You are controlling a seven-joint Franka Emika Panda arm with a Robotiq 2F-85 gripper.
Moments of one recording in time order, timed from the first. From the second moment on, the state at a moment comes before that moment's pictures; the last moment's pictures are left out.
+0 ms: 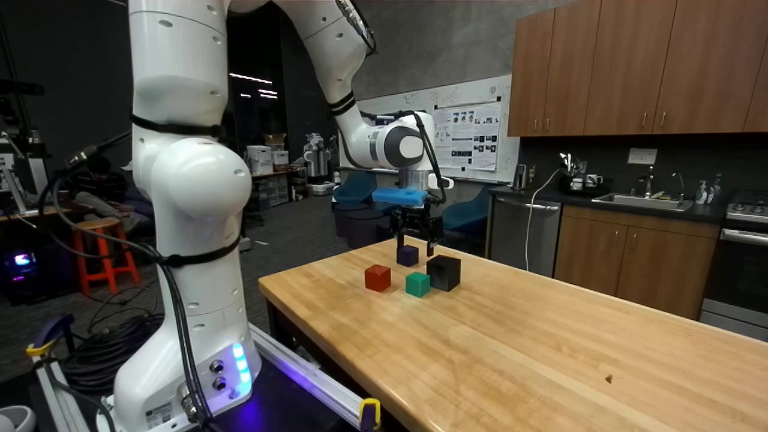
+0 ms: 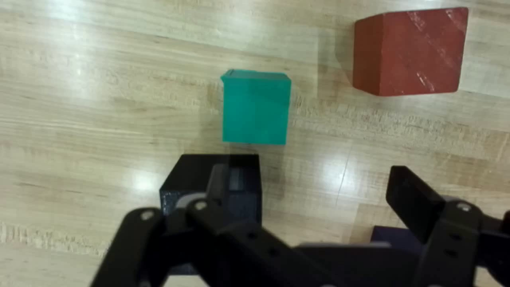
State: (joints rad) arm -0.12 0.09 -0.09 -2.44 -0.03 2.52 -0.14
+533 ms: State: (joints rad) arm -0.13 0.09 -0.13 -2.51 -0.04 2.56 -0.15
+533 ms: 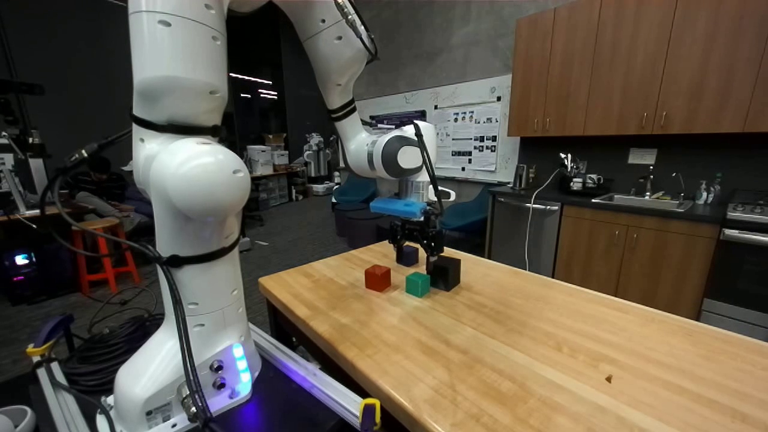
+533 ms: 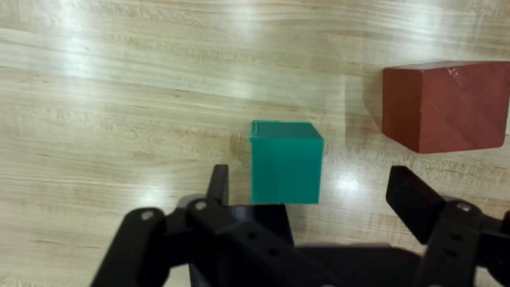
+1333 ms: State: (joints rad) arm -0.13 0.18 -0.14 -2.47 -0.04 2.59 -0.15
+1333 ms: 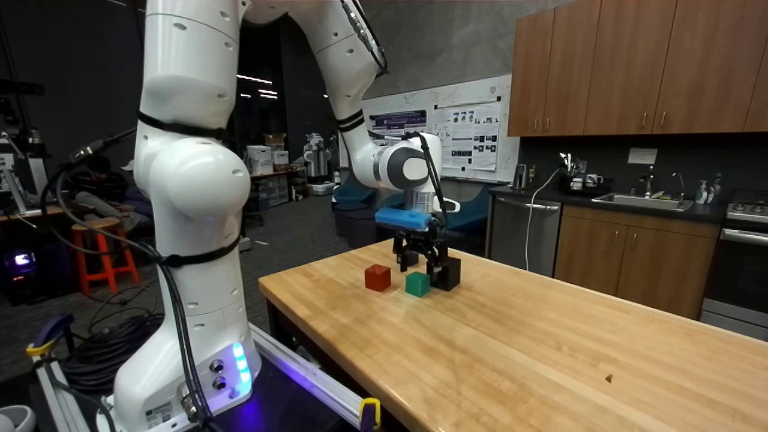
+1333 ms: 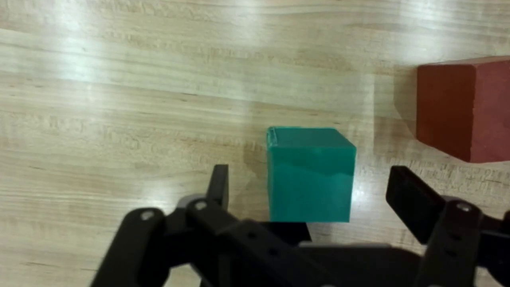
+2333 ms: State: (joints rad) arm -0.13 0.21 -0.14 -2.43 -0.04 2.58 -0.15
